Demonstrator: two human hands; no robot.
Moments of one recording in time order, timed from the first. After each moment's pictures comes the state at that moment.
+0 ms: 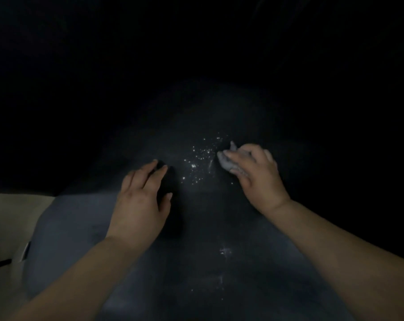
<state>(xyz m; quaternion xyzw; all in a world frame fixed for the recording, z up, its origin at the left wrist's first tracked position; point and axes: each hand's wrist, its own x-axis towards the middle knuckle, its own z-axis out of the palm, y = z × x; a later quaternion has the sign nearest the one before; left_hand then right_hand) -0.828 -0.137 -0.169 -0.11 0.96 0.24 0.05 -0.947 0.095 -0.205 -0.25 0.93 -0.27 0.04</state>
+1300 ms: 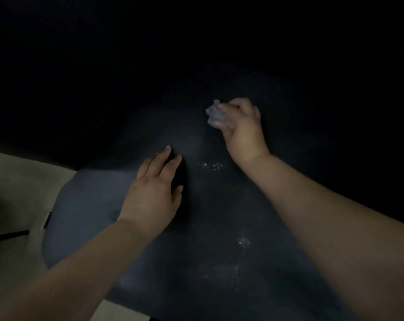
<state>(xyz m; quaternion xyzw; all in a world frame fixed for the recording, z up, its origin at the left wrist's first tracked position) -0.810 -0.150 -0.176 -0.13 0.96 0.21 0.14 -0.984 -0.007 -0.203 -0.21 0.92 -0.31 0.06</state>
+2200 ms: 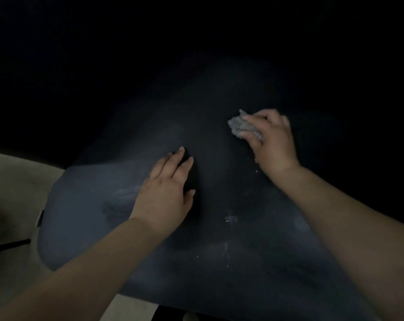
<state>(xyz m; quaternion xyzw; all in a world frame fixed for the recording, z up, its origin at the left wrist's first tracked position) -0.799 -0.103 -0.176 -0.04 0.97 0.17 0.16 -0.945 0.094 -0.193 -0.17 0.94 -0.29 0.02</state>
